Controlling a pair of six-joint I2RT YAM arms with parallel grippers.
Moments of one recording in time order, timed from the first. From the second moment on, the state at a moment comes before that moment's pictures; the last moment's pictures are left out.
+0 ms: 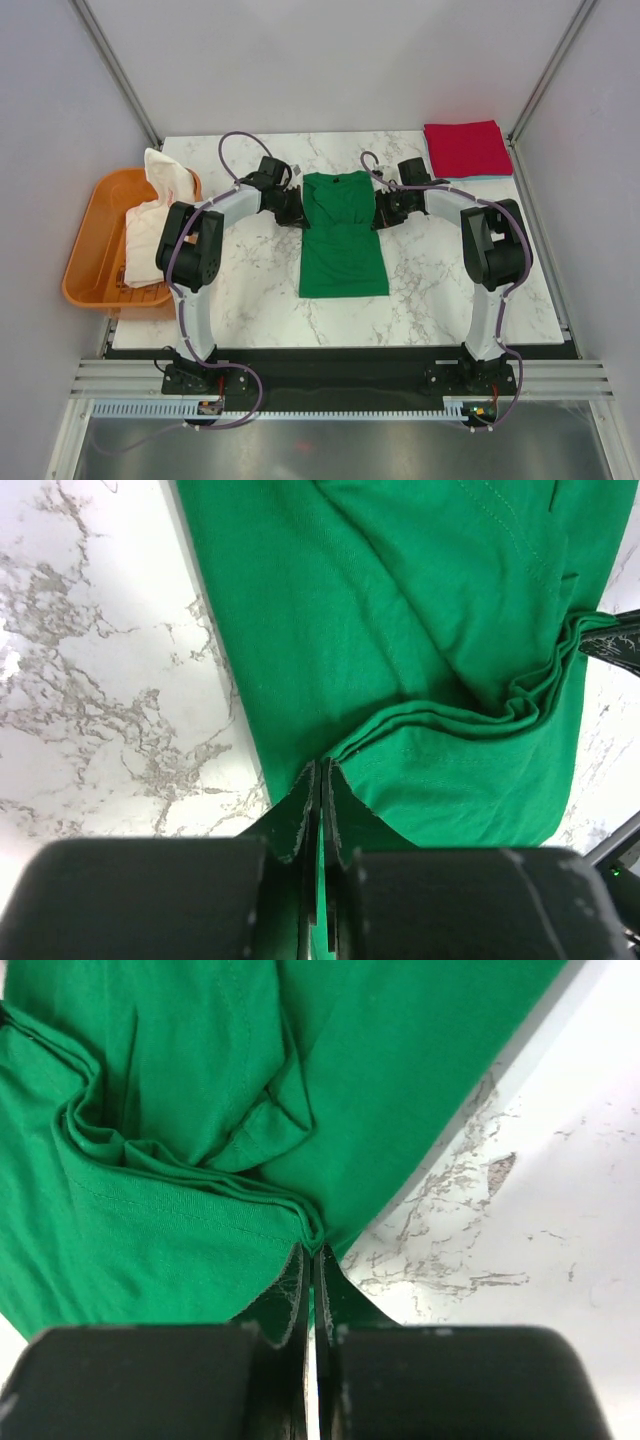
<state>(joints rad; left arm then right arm) -0.34 2.05 1.42 -0.40 0.40 -0.39 0.25 2.02 1.36 -0.36 -0.49 -0.05</state>
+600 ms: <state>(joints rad) -0.33 2.05 1.42 -0.39 0.34 -0.47 0.25 1.99 1.33 -0.30 -0.37 -0.01</state>
